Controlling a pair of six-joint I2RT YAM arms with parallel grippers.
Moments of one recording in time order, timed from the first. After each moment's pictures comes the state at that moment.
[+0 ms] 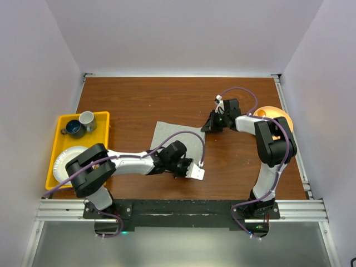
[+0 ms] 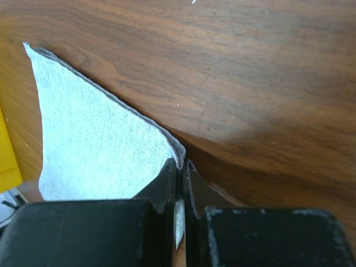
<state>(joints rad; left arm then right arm) -1.00 1.62 0.74 0.06 0.45 0.74 0.23 1.91 1.06 -0.03 -0.49 0.46</state>
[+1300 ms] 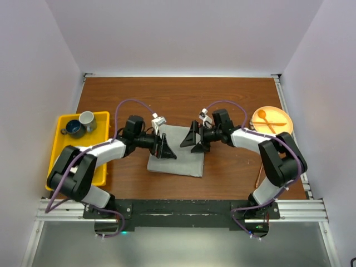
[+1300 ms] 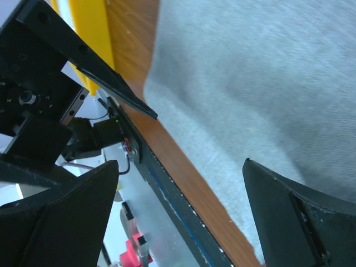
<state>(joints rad) -0.41 1.46 0.66 0.14 0.97 -0.31 0.44 1.65 0.86 -0.01 -0.78 0.73</state>
